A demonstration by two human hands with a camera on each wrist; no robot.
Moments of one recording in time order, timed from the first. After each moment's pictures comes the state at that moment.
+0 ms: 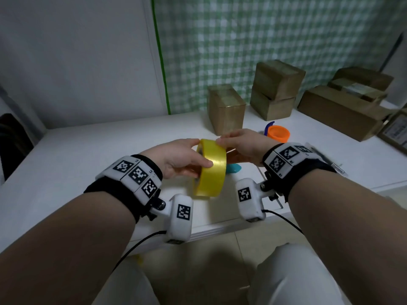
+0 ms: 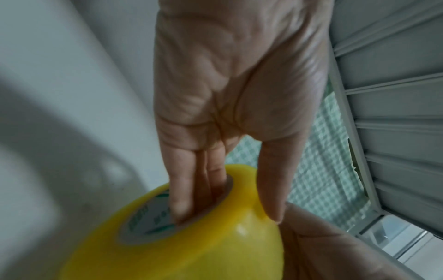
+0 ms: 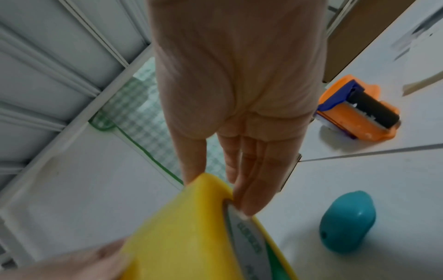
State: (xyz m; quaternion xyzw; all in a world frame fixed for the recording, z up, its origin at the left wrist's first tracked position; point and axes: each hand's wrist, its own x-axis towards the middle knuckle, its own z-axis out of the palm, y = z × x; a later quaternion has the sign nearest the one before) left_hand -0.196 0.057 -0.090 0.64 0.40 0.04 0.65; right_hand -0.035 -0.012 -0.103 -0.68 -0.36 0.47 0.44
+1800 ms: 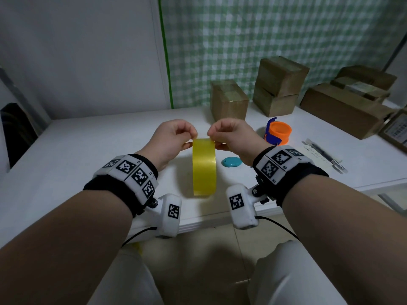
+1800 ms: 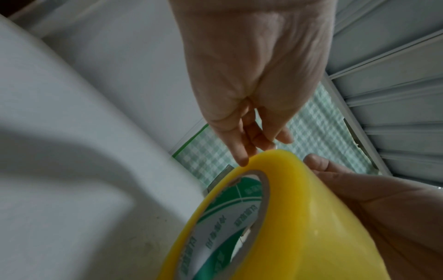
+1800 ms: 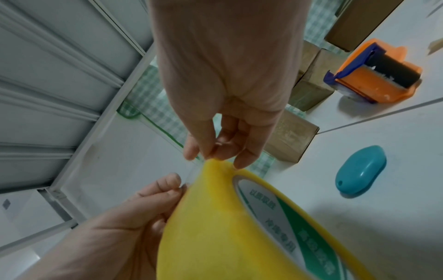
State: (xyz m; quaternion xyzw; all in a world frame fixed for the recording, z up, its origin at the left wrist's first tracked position) left_hand -0.212 0.074 -0.111 0.71 0.33 0.30 0.55; right_hand -0.069 -0.012 -0.106 -0.63 -0.44 0.36 0.53
